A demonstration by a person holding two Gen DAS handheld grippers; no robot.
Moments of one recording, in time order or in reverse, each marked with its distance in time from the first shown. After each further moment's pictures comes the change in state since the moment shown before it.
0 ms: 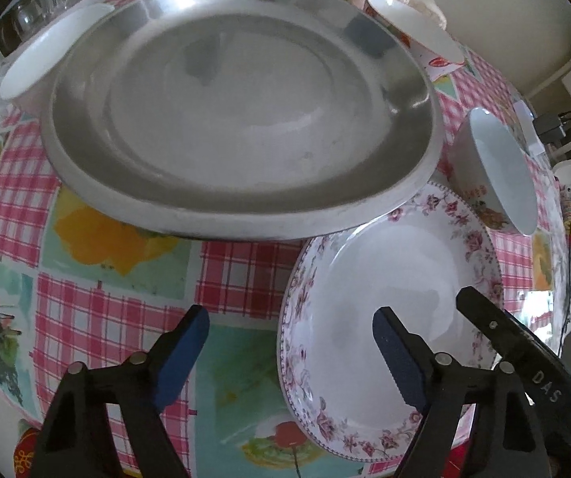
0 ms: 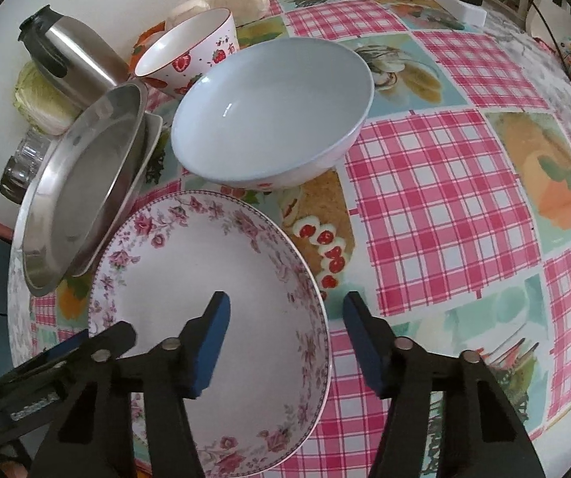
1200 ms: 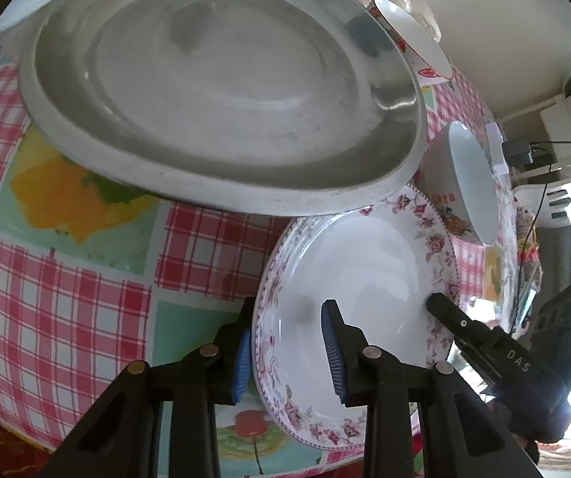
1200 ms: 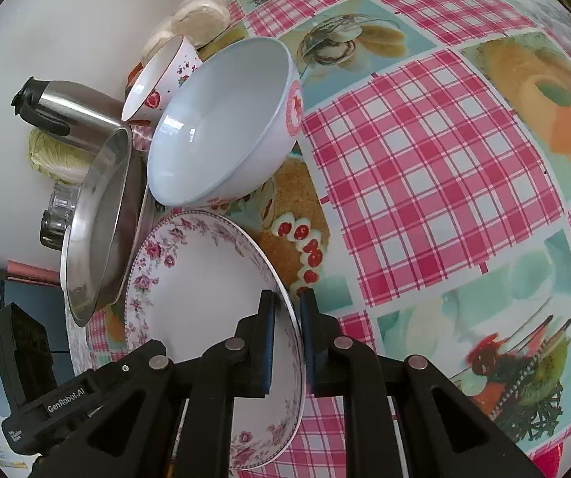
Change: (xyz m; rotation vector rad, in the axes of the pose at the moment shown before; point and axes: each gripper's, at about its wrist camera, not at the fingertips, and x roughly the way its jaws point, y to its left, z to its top) left arm 0.011 0.023 -0.008 -0.106 0.049 -0.234; right arm -0.012 -0.087 0.003 0.188 0.021 0.189
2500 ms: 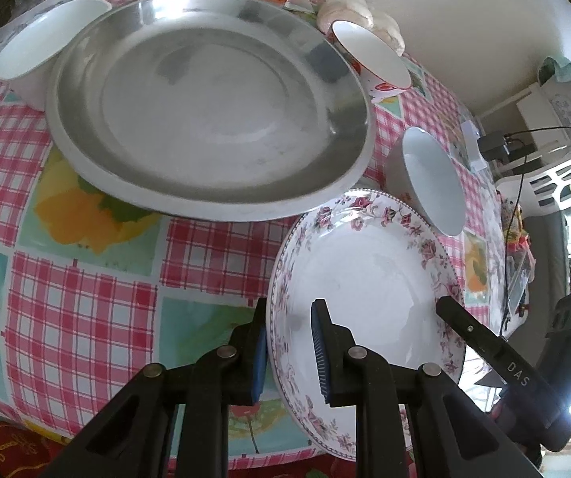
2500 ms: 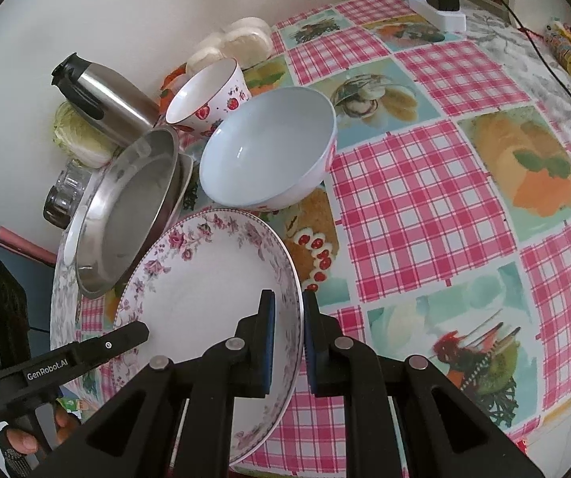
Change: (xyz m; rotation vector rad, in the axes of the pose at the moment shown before) left arm -0.054 -0.009 -0.018 0.086 -0.058 0.001; right arm -0.040 0.046 -0.022 -0.160 -0.110 -0.064
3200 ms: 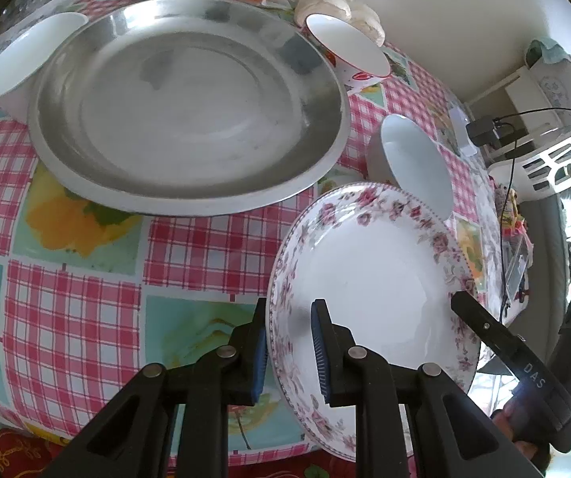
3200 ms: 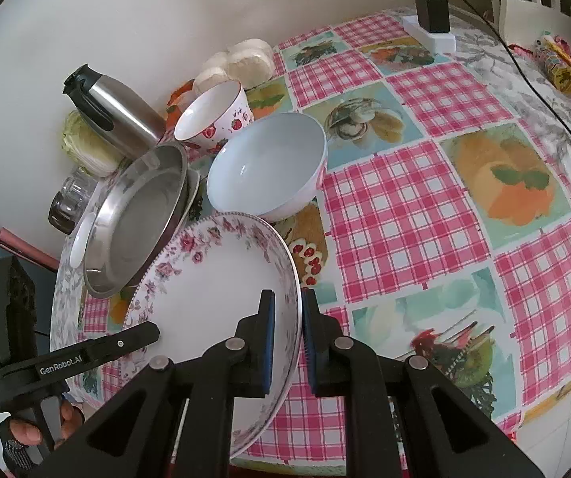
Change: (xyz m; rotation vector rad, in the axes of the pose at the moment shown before) left arm 0.005 -0.020 0.000 0.047 0.004 -0.001; right arm -0.025 -0.003 -0.007 -0.019 -0.065 0.000
